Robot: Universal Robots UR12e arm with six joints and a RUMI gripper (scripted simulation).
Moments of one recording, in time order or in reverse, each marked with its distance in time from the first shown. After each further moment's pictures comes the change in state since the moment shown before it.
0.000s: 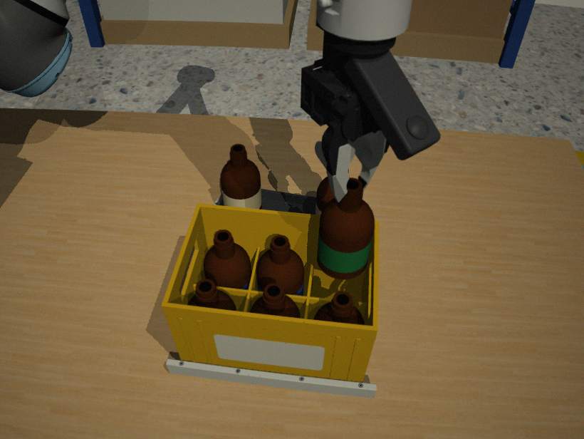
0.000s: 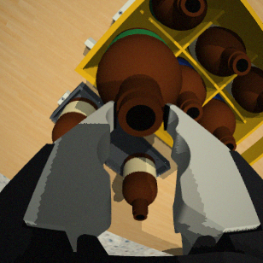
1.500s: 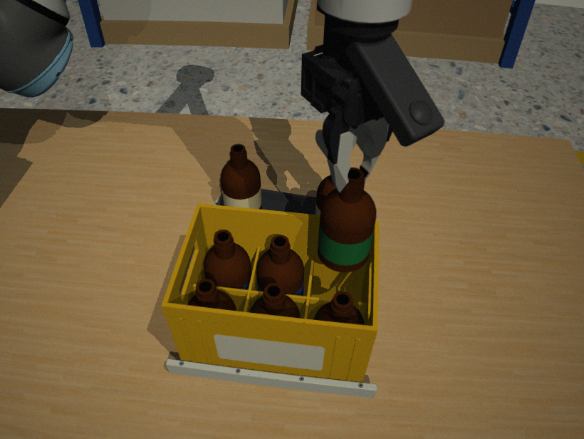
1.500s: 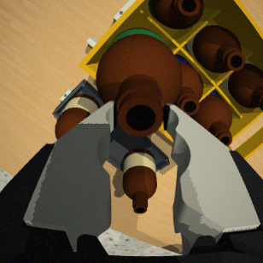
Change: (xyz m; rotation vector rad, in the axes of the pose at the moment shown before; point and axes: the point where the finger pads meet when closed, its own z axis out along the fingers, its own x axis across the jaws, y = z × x) arm 0.000 0.000 -0.017 0.000 0.000 0.000
